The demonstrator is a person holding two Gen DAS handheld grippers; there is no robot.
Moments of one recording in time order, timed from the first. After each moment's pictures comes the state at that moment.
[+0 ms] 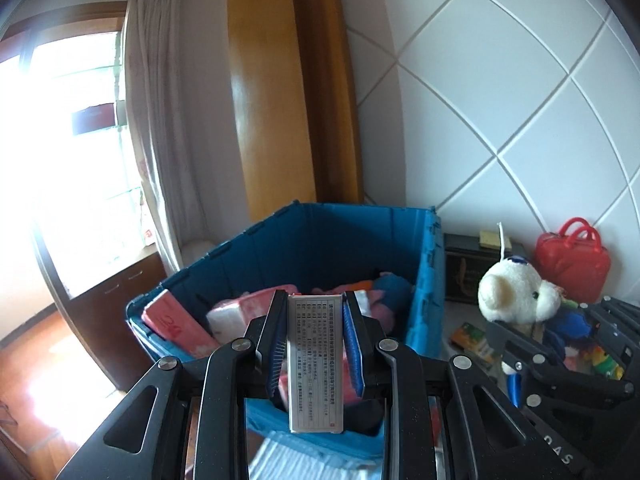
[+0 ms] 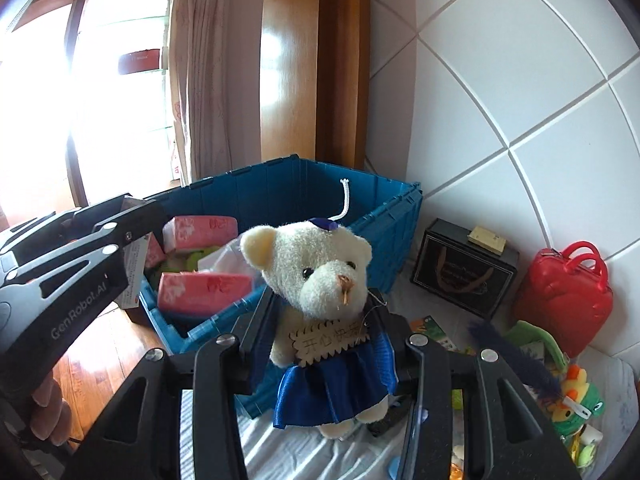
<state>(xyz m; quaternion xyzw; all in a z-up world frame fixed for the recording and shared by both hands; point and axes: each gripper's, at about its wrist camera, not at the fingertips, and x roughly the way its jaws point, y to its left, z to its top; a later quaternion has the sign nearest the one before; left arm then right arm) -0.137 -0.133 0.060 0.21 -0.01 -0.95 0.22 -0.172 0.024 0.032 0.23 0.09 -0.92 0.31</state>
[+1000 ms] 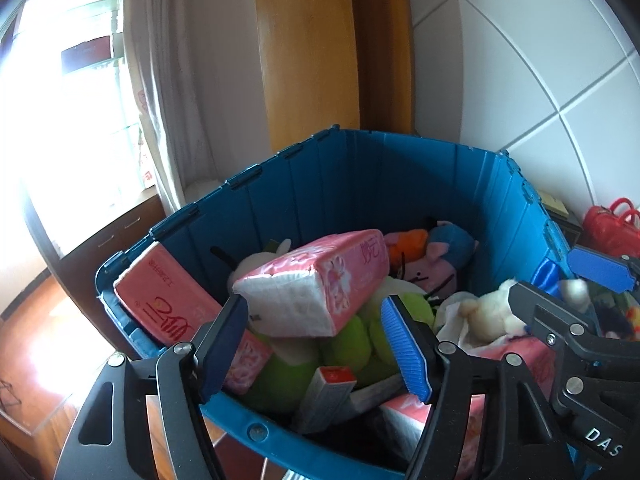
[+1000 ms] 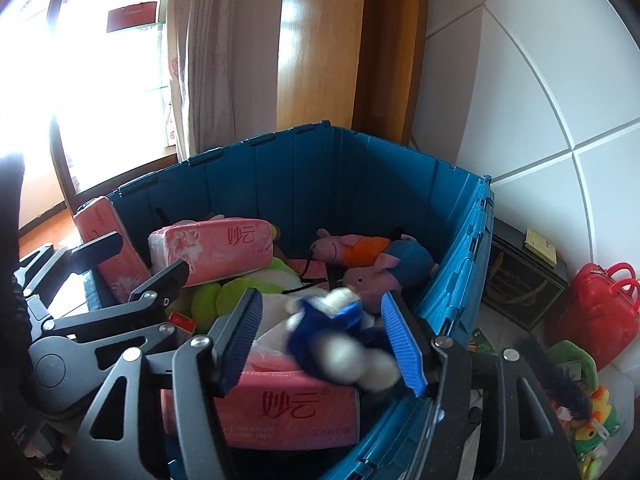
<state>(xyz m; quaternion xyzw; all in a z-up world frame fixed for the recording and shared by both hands) -0.202 -0.262 -0.019 0.30 0.04 -0.92 0.23 -0.248 -0.136 -0.009 0.29 0.14 -0.90 0.29</state>
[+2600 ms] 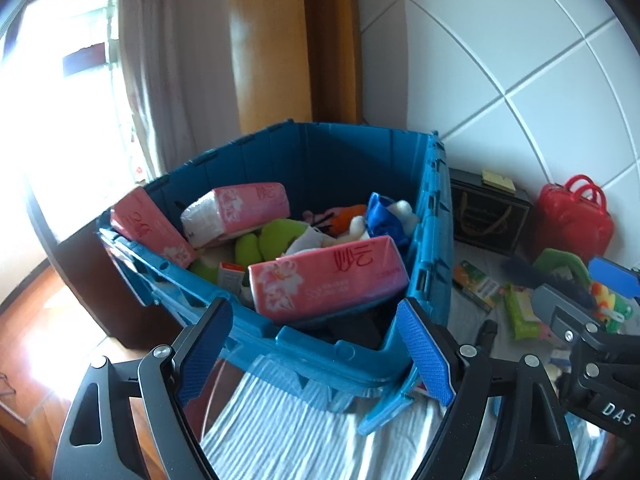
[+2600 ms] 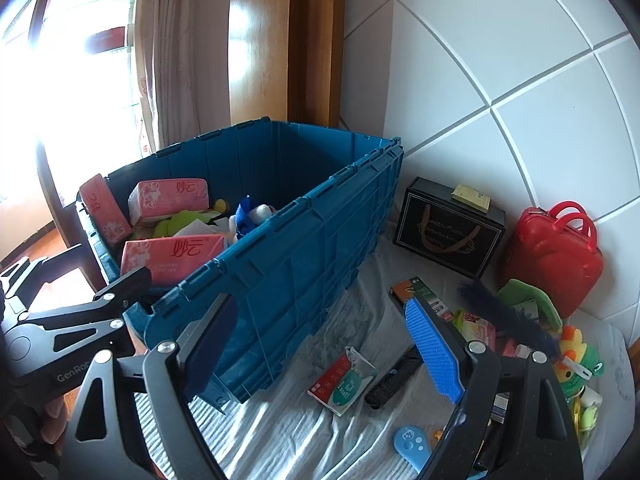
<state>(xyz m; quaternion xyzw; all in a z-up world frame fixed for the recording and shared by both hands) -0.136 -0.116 -0.016 0.30 0.04 -0.93 0.22 -0.190 0.036 -0.012 0.29 0.10 -0.92 0.25</state>
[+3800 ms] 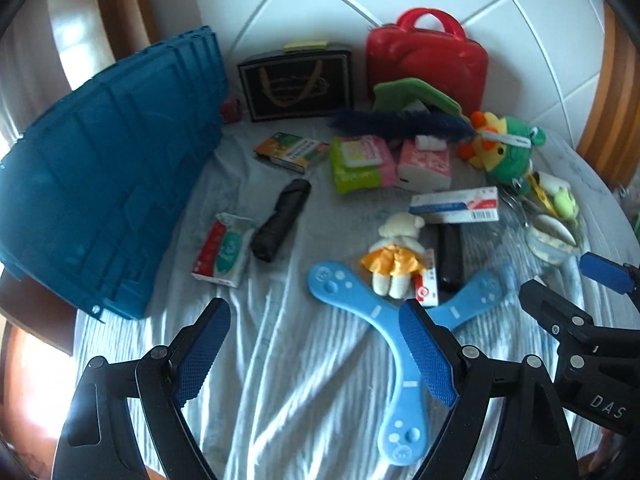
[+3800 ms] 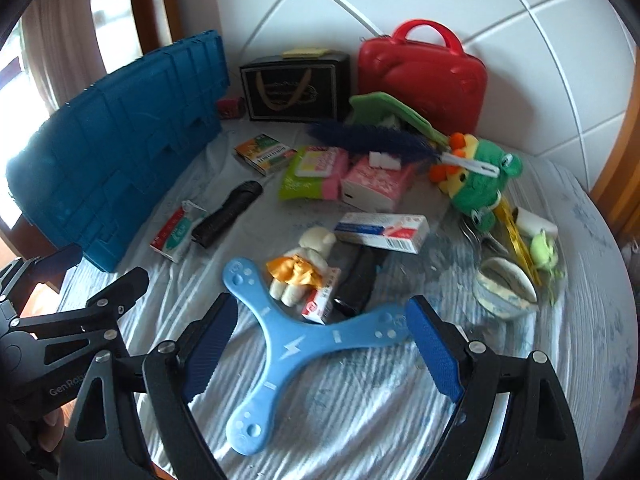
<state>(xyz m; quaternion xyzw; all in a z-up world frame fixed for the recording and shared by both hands) -0.159 0.172 -0.156 0.45 -0.05 -0.89 0.03 -0.157 0.330 -0.149 0.44 0.02 -0.89 0.10</state>
